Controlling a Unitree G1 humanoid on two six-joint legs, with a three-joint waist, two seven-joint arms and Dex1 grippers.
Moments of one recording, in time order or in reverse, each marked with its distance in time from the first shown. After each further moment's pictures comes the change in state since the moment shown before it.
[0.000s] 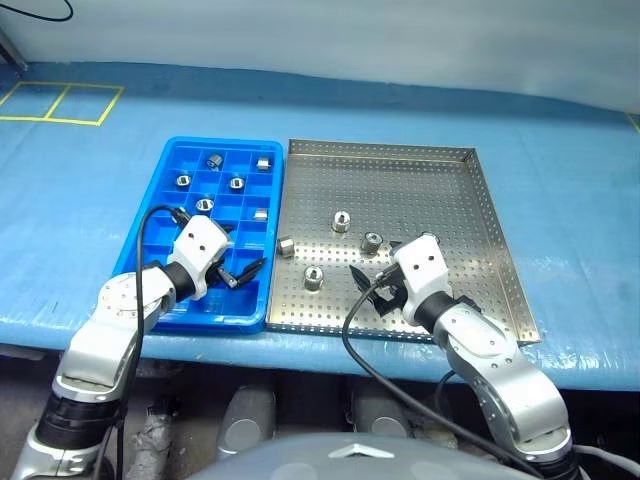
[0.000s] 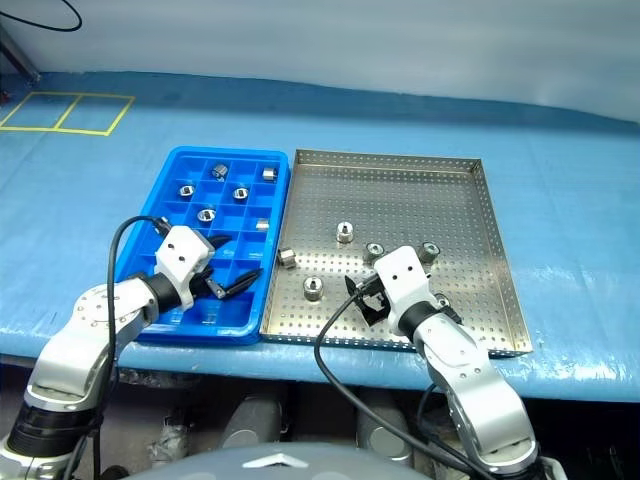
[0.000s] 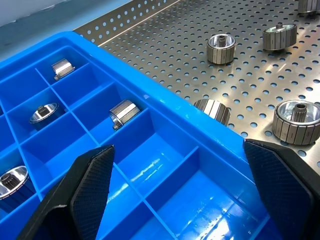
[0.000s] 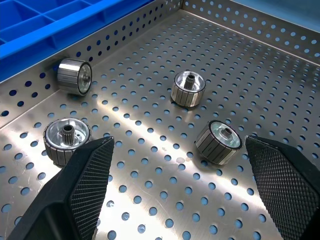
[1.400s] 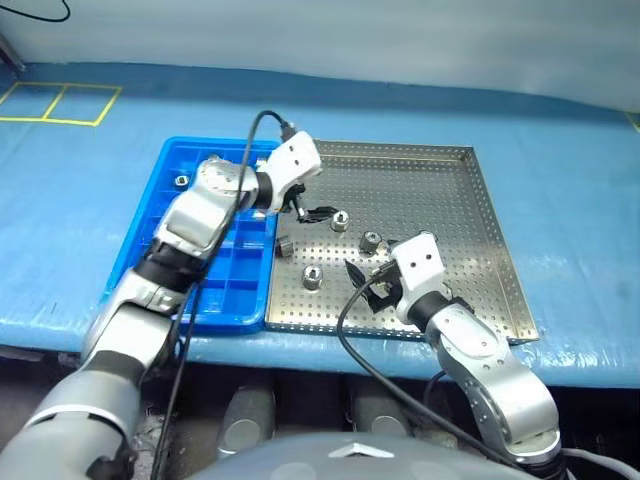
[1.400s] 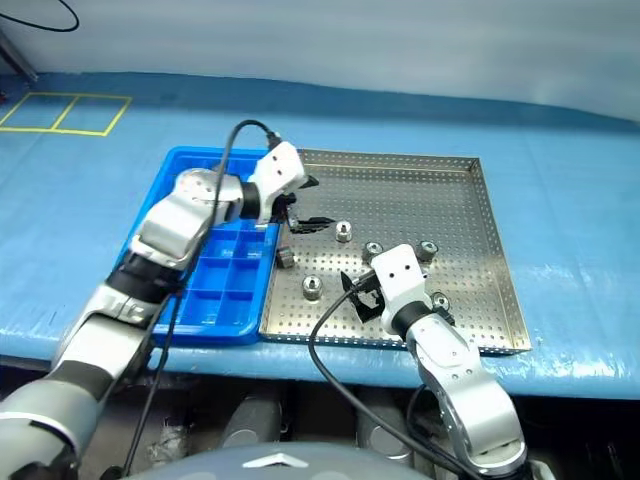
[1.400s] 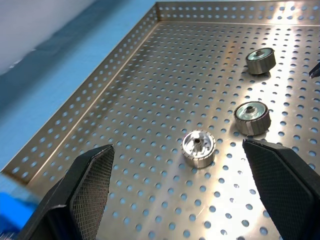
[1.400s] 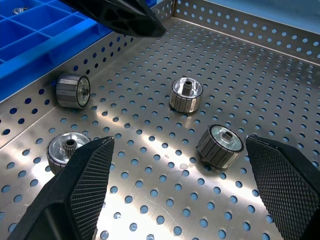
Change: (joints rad) left arm -0.859 -0.237 -0.385 0.789 0.125 -0.075 -0.300; right arm 0.007 0.072 0.023 -0.006 -0.010 0.004 -0.054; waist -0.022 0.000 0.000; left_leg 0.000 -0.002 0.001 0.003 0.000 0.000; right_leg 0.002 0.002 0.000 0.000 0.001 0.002
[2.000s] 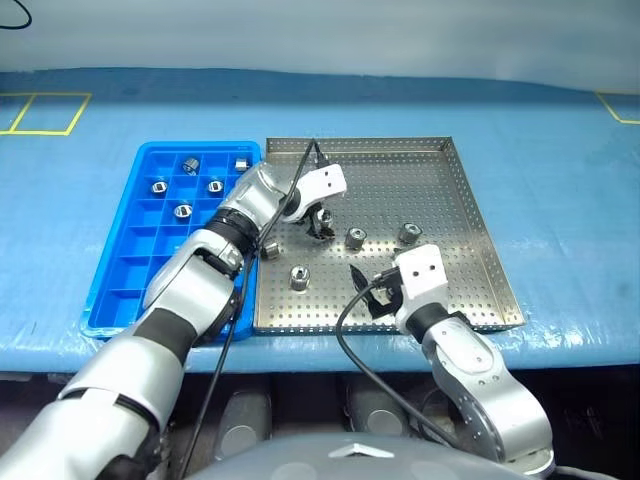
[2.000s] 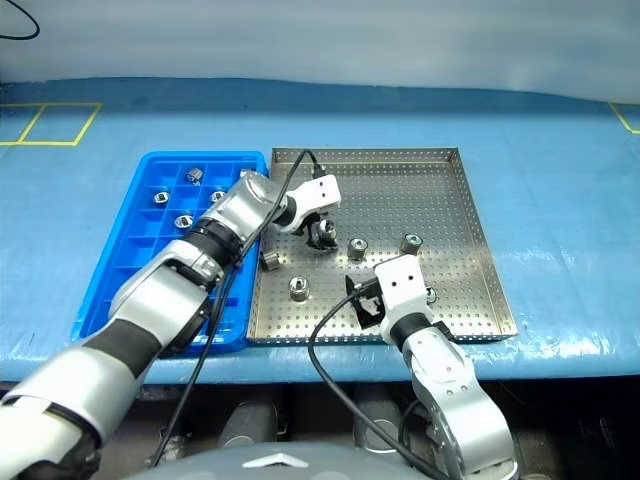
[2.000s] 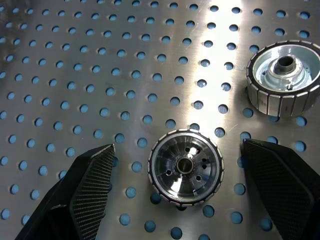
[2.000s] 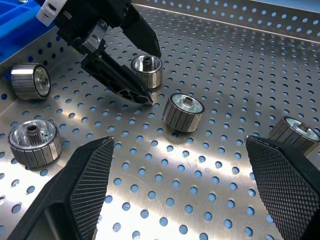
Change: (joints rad) left arm -0.240 -0.211 -0.097 0.717 0.273 -0.252 -0.074; right arm 0.083 0.059 0.021 -0.030 -0.047 -0.022 -0.078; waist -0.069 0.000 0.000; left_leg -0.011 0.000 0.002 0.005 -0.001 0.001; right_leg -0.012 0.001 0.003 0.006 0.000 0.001
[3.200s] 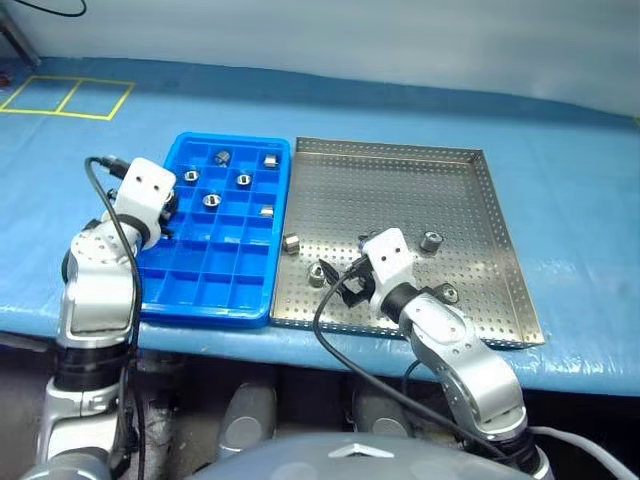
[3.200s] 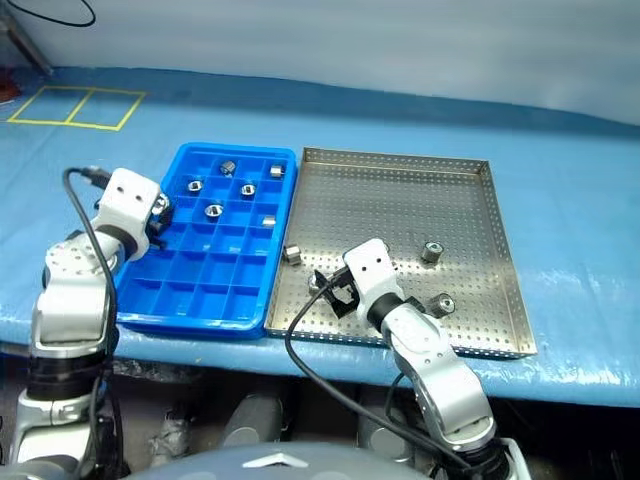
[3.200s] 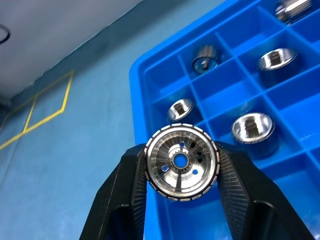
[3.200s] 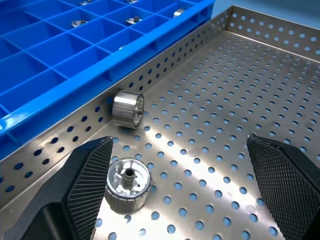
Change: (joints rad) left arm 0.891 0.335 0.641 -1.400 0.061 0.621 0.571; right arm -0.183 0.001 0.075 0.154 0.033 -0.026 0.132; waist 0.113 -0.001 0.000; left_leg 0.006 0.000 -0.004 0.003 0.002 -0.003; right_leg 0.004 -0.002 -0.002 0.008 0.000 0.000
